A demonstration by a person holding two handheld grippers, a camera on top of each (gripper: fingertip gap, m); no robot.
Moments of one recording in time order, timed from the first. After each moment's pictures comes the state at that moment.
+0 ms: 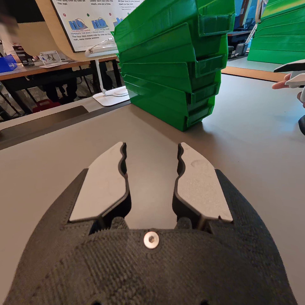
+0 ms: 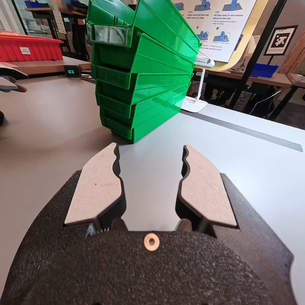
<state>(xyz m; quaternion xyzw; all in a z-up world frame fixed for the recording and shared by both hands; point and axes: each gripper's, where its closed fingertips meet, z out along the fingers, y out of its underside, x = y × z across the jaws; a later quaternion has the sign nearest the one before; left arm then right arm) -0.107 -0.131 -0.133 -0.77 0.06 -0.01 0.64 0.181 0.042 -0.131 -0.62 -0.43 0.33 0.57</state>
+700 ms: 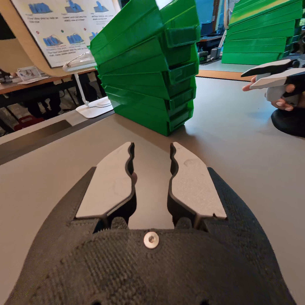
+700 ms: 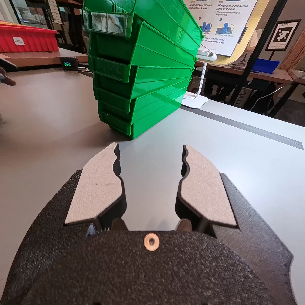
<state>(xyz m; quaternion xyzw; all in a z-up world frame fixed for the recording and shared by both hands) -0.080 -0.131 -0.123 -0.75 0.12 -0.03 0.65 0.178 0.043 -0.138 -0.62 -0.44 0.32 0.56</state>
